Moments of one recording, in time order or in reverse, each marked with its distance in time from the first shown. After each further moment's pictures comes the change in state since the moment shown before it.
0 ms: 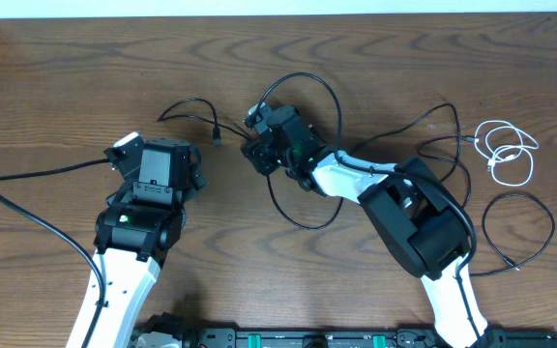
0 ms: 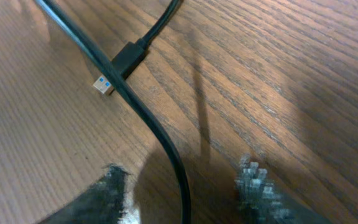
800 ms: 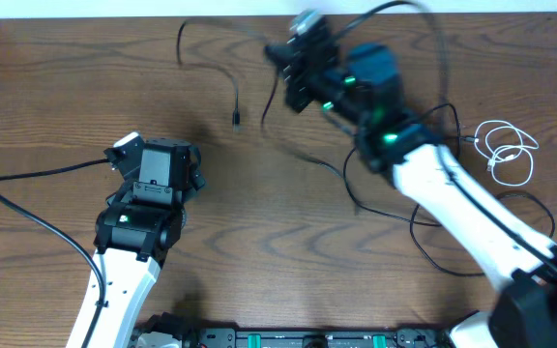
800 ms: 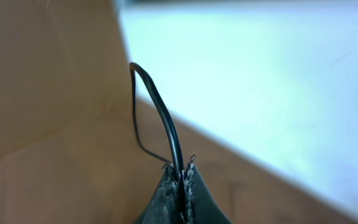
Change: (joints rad) left arm 0.000 0.000 0.000 0.000 0.000 0.000; right arm -0.179 -0.602 -0.010 0.059 -0.134 -0.010
